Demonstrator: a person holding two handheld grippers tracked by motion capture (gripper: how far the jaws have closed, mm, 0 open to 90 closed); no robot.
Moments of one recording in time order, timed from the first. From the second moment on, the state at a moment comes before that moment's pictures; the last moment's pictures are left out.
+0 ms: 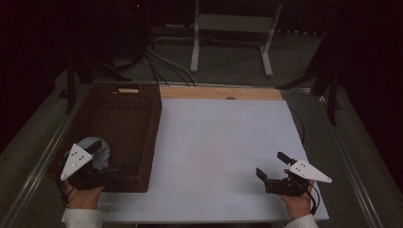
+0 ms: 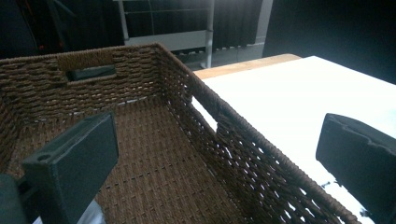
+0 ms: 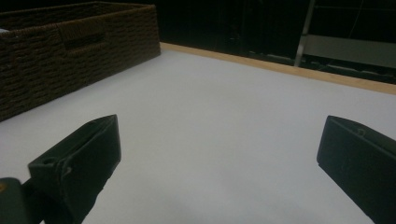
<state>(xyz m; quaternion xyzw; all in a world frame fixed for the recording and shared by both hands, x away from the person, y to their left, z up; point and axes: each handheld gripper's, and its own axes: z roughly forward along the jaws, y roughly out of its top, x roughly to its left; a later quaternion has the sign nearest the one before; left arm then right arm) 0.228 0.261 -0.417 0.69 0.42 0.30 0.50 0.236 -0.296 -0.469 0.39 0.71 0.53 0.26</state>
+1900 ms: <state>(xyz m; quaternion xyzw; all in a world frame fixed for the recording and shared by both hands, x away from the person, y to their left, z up) 0.248 0.293 -0.392 0.74 0.42 0.29 0.44 0.235 -0.295 -0.469 0.39 0.70 0.53 0.26</state>
